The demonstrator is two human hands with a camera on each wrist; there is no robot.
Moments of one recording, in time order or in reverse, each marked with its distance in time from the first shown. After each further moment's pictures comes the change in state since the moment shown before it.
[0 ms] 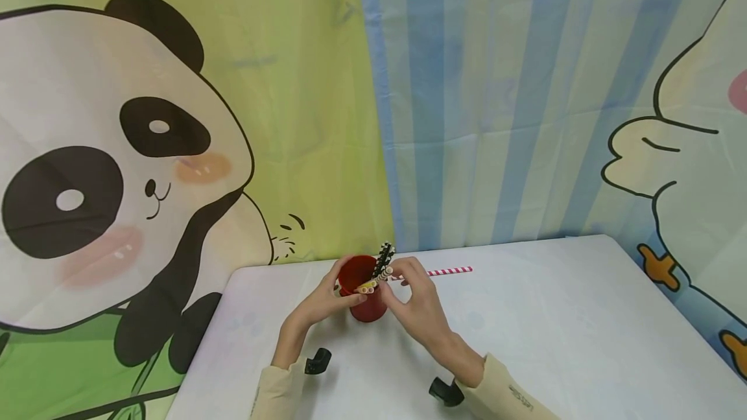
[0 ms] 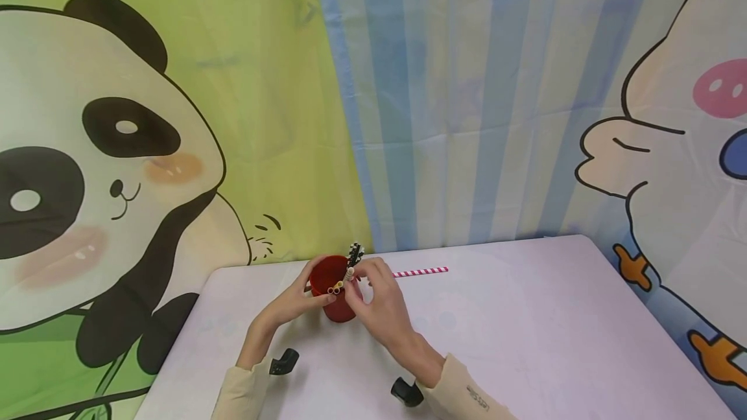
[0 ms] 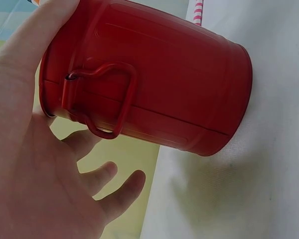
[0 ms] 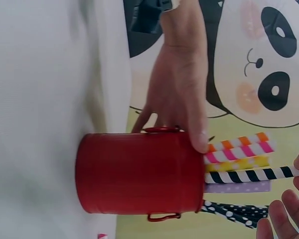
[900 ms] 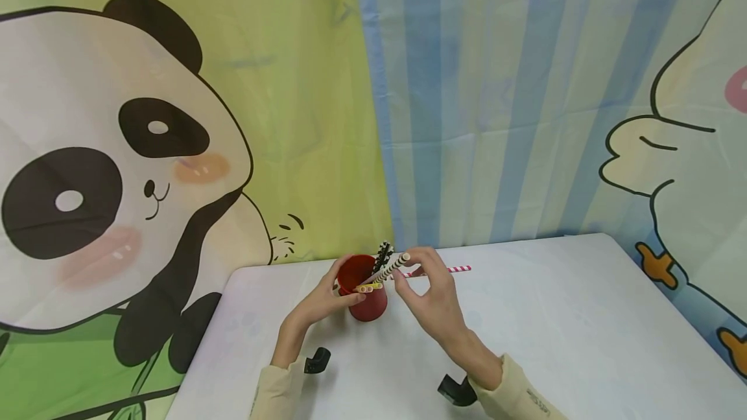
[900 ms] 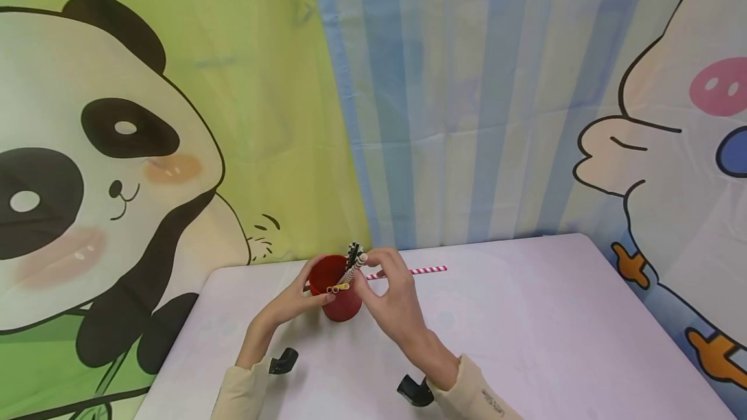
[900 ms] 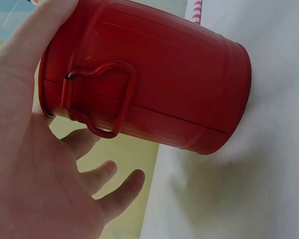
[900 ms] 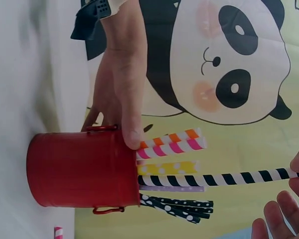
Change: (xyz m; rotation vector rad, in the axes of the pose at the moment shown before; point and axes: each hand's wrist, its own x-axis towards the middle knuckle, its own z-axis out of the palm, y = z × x) left_hand -0.001 0.001 0.001 0.012 0.017 -0.026; right_hand 0.012 -0.024 -0.034 0.047 0.096 -0.017
